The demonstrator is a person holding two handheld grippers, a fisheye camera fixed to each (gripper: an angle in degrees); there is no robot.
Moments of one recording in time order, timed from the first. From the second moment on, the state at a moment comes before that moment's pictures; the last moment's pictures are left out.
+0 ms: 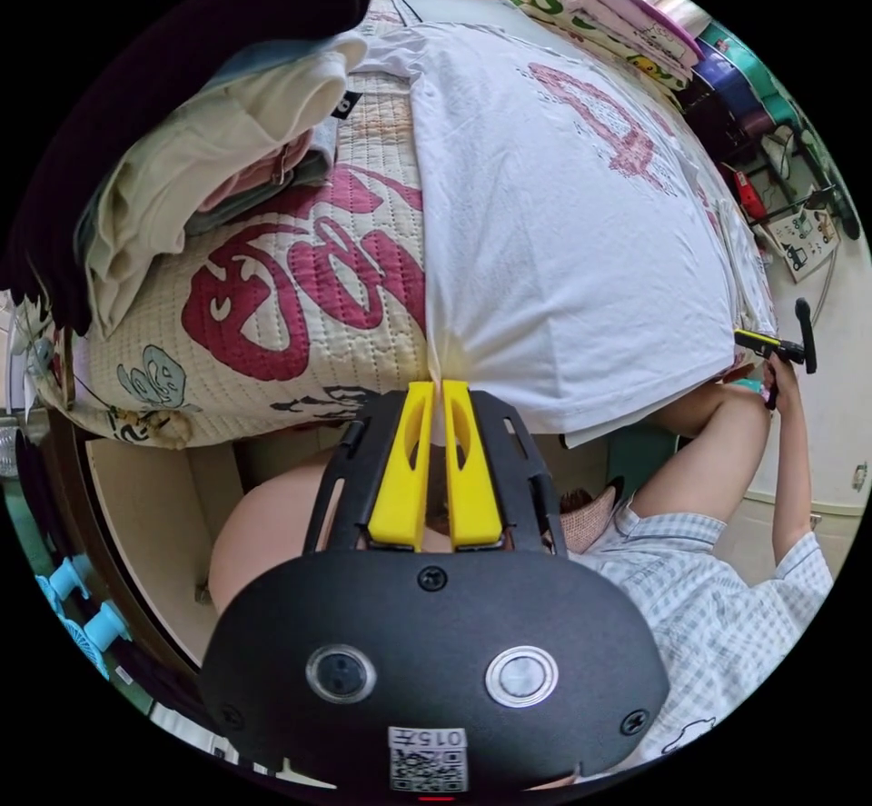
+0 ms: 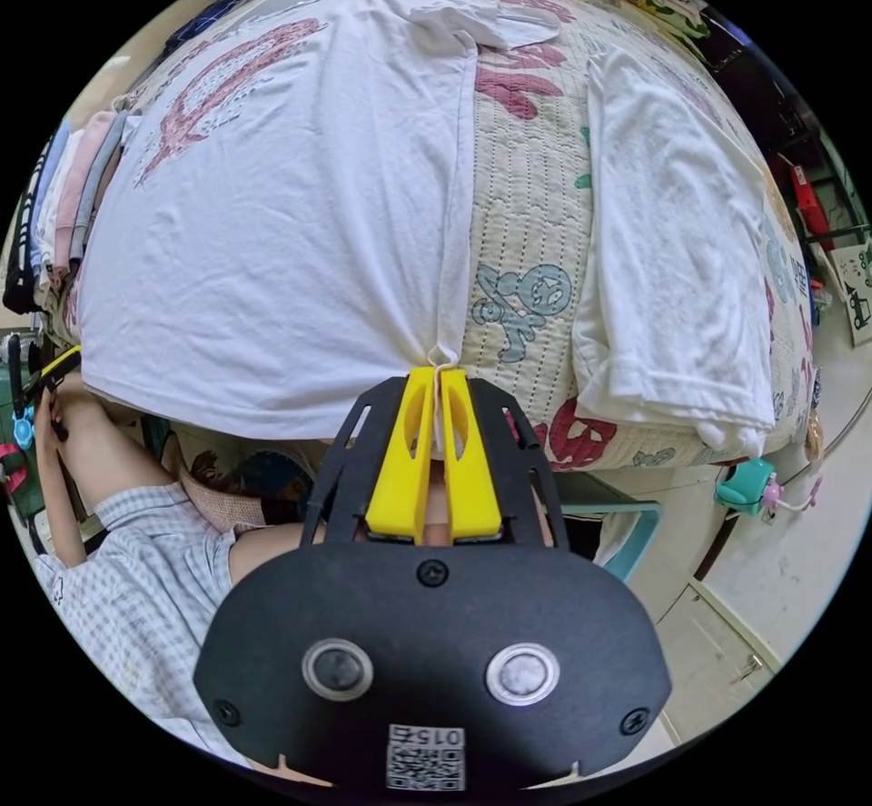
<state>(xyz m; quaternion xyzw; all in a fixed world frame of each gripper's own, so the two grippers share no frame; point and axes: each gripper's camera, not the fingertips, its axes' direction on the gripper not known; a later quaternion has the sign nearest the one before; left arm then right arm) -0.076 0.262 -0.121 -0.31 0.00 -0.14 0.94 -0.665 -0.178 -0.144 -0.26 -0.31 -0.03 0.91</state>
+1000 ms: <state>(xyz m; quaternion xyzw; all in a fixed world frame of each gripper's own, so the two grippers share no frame) 0.105 0.027 -0.110 0.04 0.15 0.09 0.98 -0.430 -0.243 -0.167 0.02 -0.51 0.27 0.82</state>
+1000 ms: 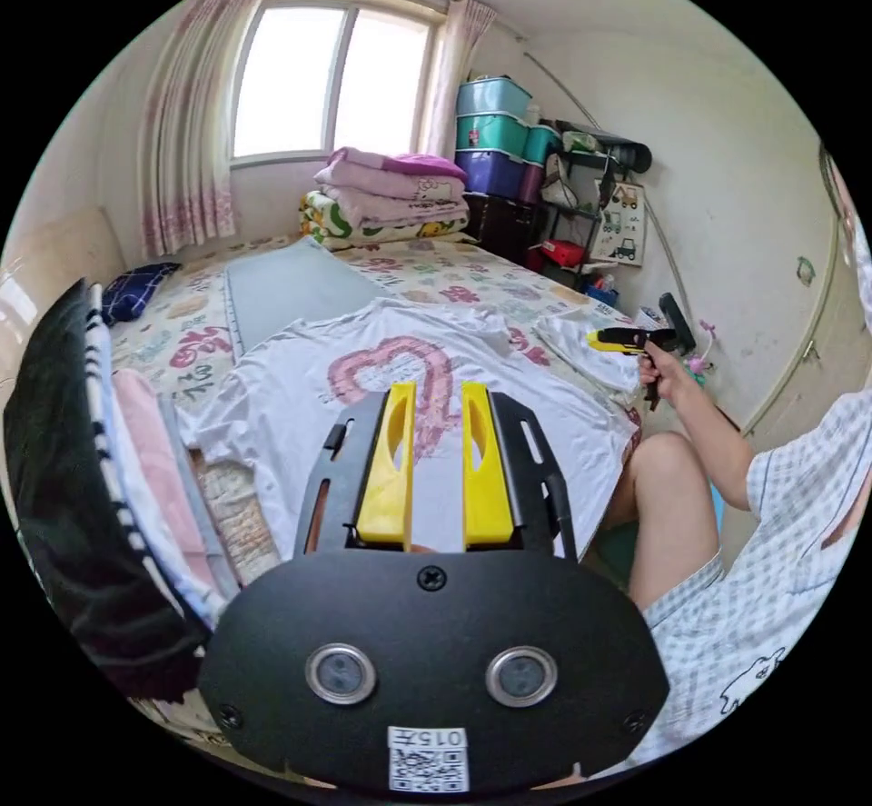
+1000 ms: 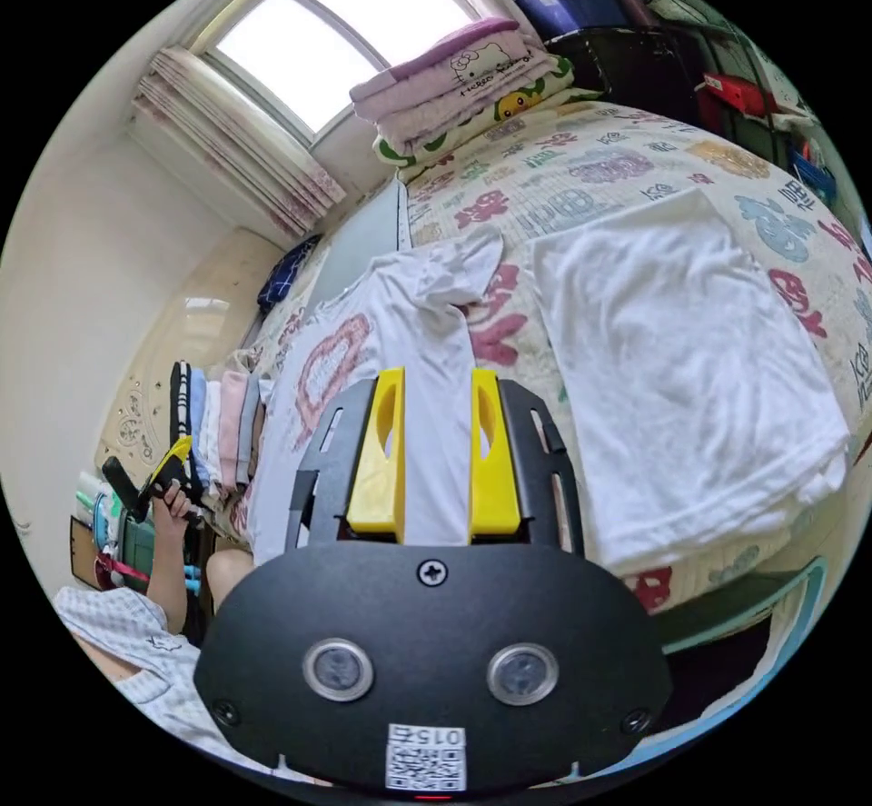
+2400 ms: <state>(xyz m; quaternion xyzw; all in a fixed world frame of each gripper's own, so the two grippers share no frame) 0.134 -0.189 0.227 -0.01 0.24 -0.01 0.97 -0.604 -0.253 -0.037 0.08 -0.45 0.19 0.87</state>
